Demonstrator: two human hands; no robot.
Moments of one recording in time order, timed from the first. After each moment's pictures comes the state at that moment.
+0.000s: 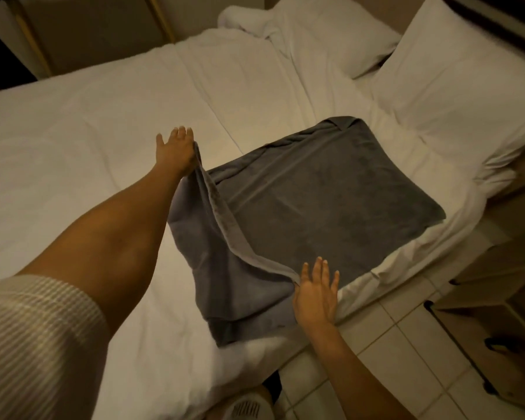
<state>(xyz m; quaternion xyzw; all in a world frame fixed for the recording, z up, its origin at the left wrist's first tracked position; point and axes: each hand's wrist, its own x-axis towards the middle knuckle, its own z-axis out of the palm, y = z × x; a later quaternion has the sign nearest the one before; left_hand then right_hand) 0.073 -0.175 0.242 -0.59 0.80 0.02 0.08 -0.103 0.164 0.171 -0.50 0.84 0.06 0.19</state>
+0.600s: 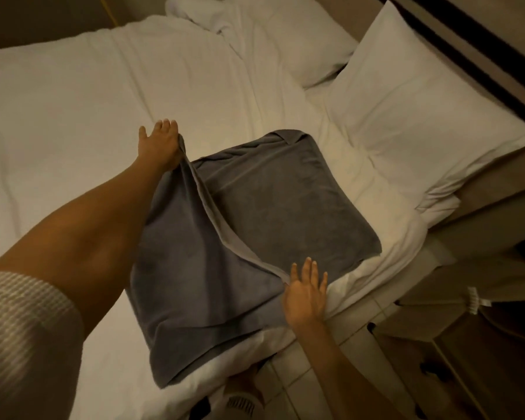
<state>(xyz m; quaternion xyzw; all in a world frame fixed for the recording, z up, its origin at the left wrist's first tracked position) -0.148 -0.243 0.218 -0.60 0.80 0.07 0.07 -0.342 0.104 0.169 -0.49 0.83 0.13 0.23</state>
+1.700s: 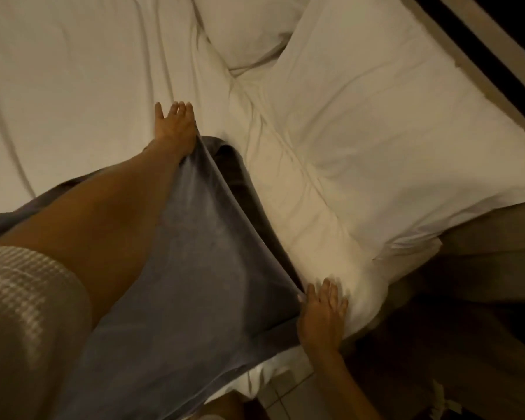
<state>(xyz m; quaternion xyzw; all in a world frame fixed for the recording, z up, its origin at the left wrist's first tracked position) -0.559 -0.386 0.086 -0.56 0.81 0.01 0.18 -0.713 0.017 0.021 -0.45 0.87 0.12 0.17</state>
